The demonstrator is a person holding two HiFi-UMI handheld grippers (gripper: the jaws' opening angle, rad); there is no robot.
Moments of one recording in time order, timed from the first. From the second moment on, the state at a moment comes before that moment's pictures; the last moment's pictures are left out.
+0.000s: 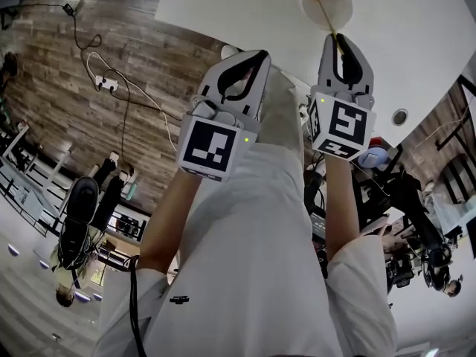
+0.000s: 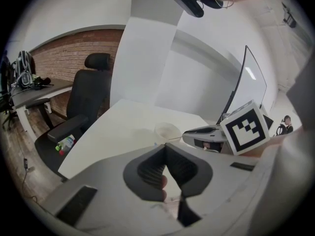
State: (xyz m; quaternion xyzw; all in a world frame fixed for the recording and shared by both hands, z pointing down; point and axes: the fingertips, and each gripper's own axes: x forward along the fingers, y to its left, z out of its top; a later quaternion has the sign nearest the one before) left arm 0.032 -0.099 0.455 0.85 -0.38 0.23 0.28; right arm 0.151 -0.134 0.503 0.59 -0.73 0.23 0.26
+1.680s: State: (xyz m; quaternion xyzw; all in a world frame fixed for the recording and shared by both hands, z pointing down) left arm -0.003 -0.065 0.306 0.90 -0.36 0.14 0.17; right arm 0.143 -0.043 0.299 0.65 -0.73 0.14 0.14
